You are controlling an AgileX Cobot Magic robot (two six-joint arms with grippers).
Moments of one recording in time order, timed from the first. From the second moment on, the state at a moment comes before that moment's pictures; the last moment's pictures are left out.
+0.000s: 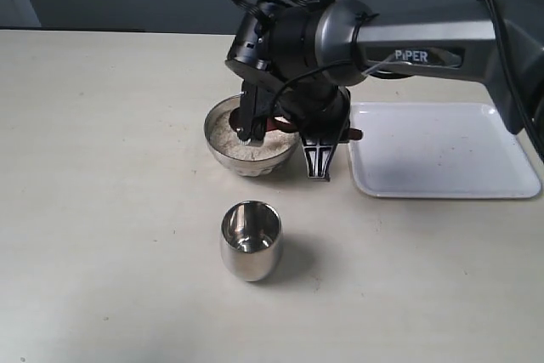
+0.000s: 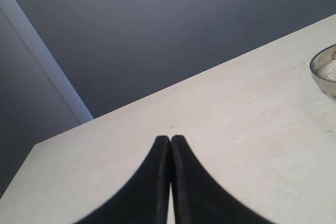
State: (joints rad) left arm -0.29 0.01 0.00 0.36 0.16 0.01; right arm 0.91 2.13 -1.58 -0.62 1.22 -0.36
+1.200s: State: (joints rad) left arm -0.29 0.01 0.00 0.36 0.16 0.01; right arm 0.91 2.04 -1.49 -0.47 1.22 -0.38
